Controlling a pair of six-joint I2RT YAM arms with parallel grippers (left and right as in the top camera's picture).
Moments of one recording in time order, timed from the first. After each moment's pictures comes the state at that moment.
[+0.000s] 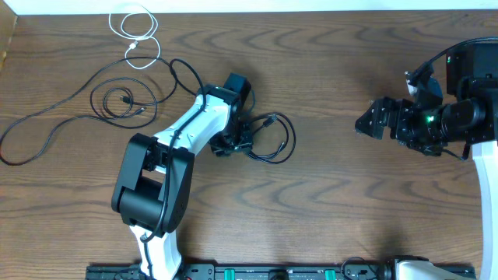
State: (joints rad) left arm -0.39 1.98 1.33 -0.92 0.15 -0.59; right arm 0.00 1.39 1.64 -1.52 -0.43 0.25
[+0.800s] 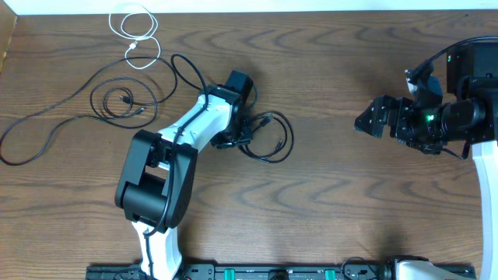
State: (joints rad) left arm -0.39 2.01 1.33 -0.83 0.05 -0.56; right arm 0.00 1.39 1.64 -1.50 -0.44 0.25
